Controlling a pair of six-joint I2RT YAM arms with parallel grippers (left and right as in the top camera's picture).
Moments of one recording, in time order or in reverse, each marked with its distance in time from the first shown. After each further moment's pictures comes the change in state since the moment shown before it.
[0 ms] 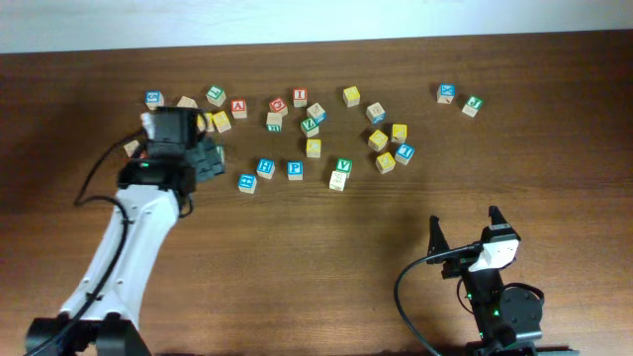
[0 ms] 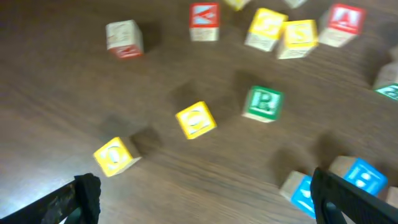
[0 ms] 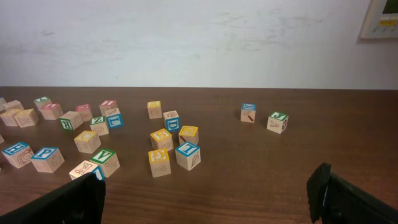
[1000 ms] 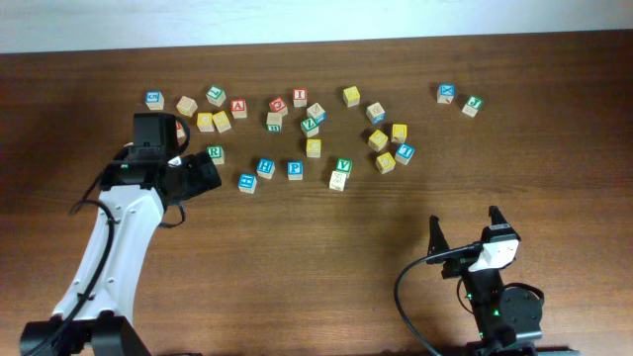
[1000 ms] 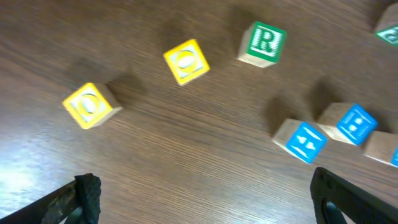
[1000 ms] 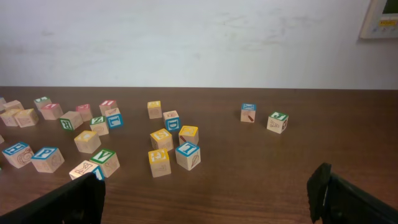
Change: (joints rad) left arm 0.092 0.000 -0.002 -0.137 0.229 0.000; right arm 0.000 0.000 0.000 0.000 0.000 0.000
